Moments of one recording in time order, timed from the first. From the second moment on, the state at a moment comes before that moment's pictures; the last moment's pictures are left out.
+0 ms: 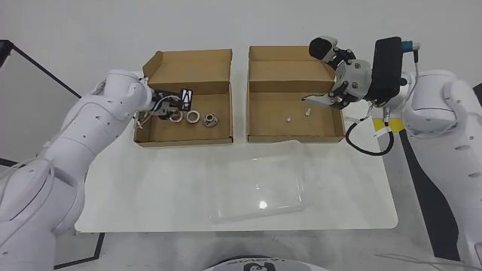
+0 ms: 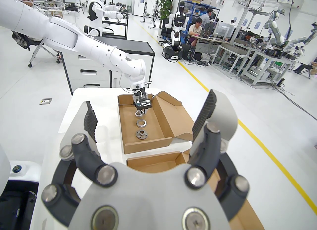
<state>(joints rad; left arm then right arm) 0.47 -1.04 -0.47 -0.76 1.96 -0.94 0.23 -1.05 -0.83 1.30 -1.79 -0.58 -0.94 0.22</state>
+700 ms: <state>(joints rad) 0.55 -0.93 -0.70 -1.00 1.81 -0.87 0.35 -1.05 -0.83 1.30 -1.79 -0.58 -0.94 0.22</state>
